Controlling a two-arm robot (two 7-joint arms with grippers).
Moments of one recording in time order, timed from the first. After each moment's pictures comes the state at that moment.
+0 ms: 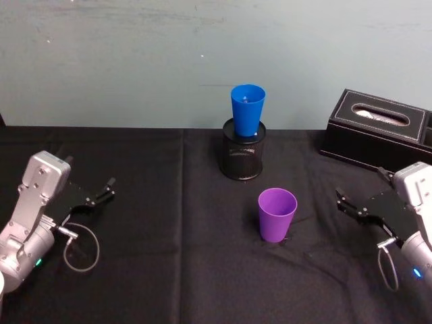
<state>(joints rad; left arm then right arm) -0.20 0.60 0.45 -1.41 -0.25 -0.12 0.03 0.20 0.60 -0.45 -1.41 0.25 -0.12 -0.03</state>
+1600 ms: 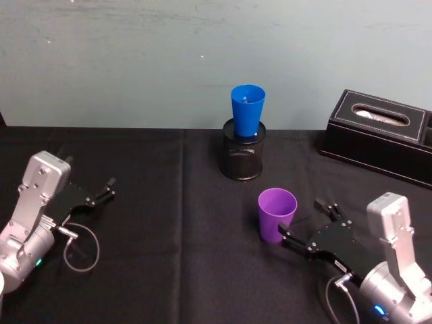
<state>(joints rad) -0.20 0.60 0.45 -1.41 -0.25 -0.12 0.03 0.06 0.51 -0.40 -1.51 0.33 -0.16 0.23</state>
